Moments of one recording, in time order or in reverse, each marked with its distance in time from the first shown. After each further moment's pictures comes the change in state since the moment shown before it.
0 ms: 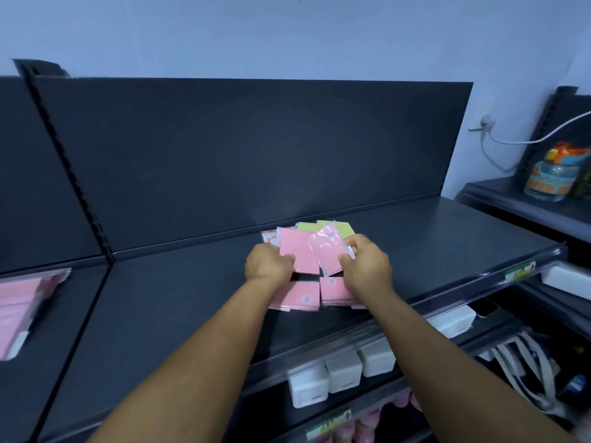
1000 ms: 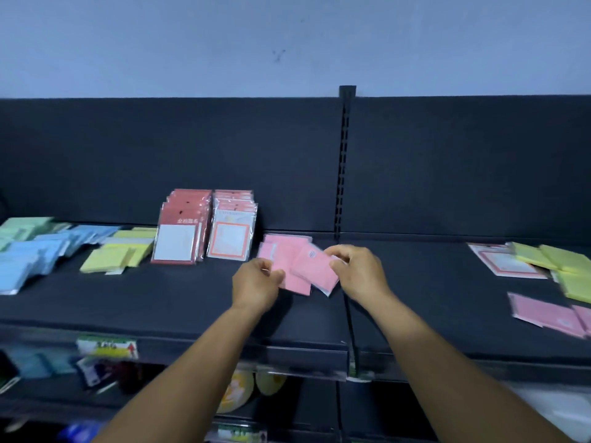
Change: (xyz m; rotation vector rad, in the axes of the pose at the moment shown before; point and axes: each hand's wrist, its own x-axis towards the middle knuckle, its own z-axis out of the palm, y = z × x) left_hand -0.071 -0.238 -0.318 -0.098 0.416 -0.158; right_hand -0.169 -0.257 0.197 0.197 -0.447 -0.426
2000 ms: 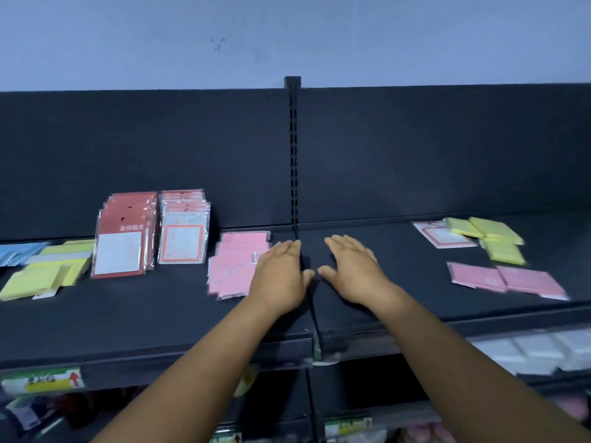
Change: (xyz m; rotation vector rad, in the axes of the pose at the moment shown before) left_hand -0.031 0.049 0.049 0.607 -0.284 0.658; right_hand -0.025 0.023 -0.044 -0.520 -0.138 0.054
